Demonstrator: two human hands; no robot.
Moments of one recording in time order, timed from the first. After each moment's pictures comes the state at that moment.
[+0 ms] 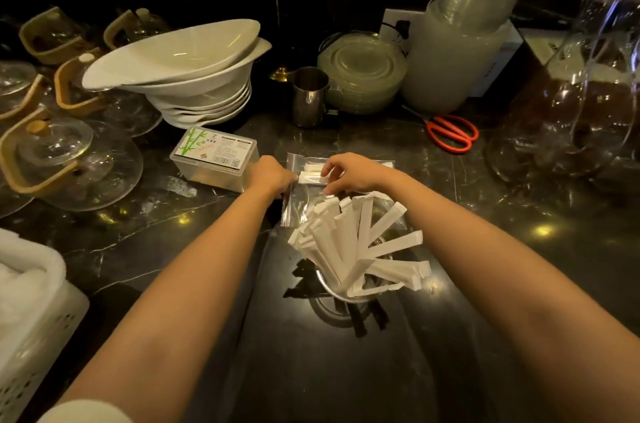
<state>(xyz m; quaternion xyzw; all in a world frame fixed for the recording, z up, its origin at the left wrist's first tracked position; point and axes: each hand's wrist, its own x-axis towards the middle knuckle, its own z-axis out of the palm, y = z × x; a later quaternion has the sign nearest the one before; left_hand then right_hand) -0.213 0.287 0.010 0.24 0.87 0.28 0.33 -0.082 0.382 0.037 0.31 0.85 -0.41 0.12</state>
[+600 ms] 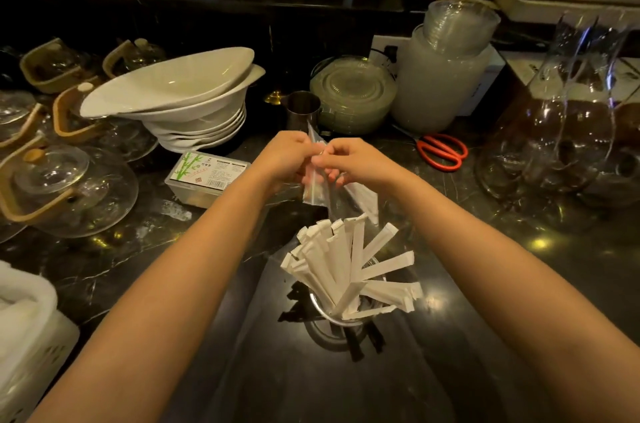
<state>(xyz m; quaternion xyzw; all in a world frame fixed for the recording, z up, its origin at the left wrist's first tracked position) -0.190 0.302 0.096 0.36 0.71 0.45 0.42 -0.075 0.383 0.089 0.29 0.76 -0.57 -0.05</state>
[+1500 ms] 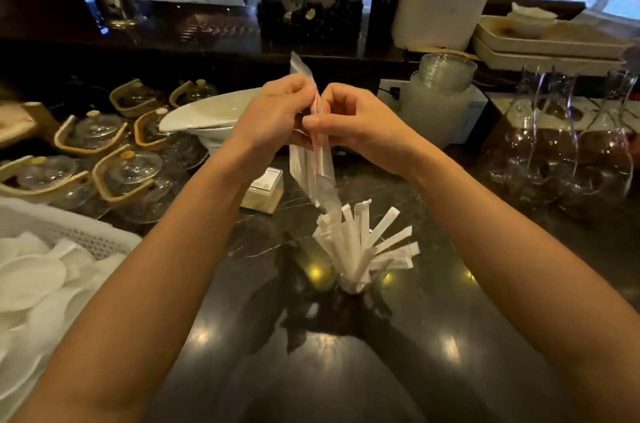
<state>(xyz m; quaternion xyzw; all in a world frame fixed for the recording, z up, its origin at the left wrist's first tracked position) -0.155 0.185 0.224 0.49 0.60 0.57 0.26 -0.052 0.274 0.218 0.10 0.78 -0.59 -0.19</state>
